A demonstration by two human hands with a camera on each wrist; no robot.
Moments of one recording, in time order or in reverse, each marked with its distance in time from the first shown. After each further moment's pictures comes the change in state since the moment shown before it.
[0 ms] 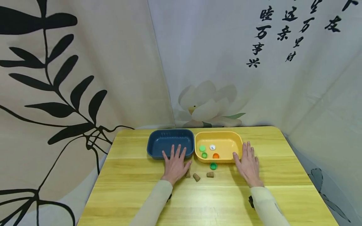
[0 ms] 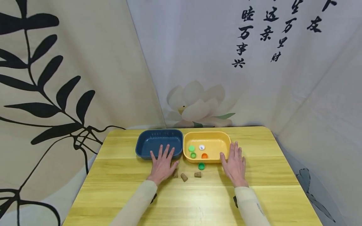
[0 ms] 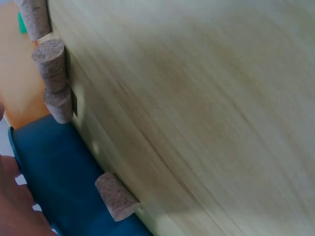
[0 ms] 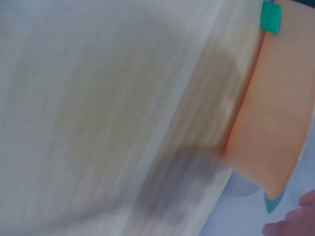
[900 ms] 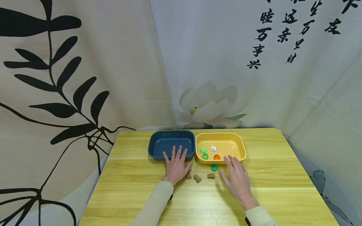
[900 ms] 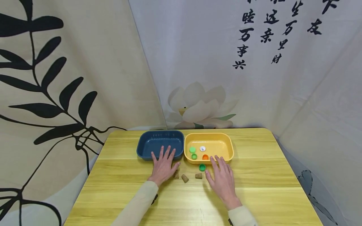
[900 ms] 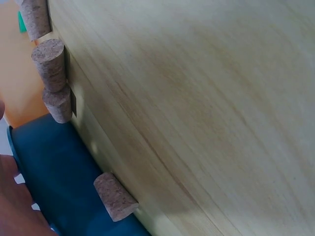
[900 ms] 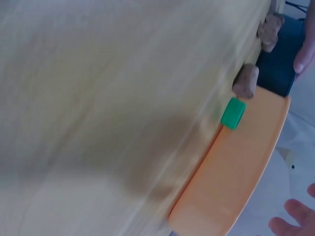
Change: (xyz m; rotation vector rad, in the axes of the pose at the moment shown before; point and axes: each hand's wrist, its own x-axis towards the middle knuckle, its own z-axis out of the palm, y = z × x) left_hand -0.001 -0.001 0.003 0.005 0.004 0.003; right_hand -0.058 -0.051 0.019 -0.049 0.221 -0.401
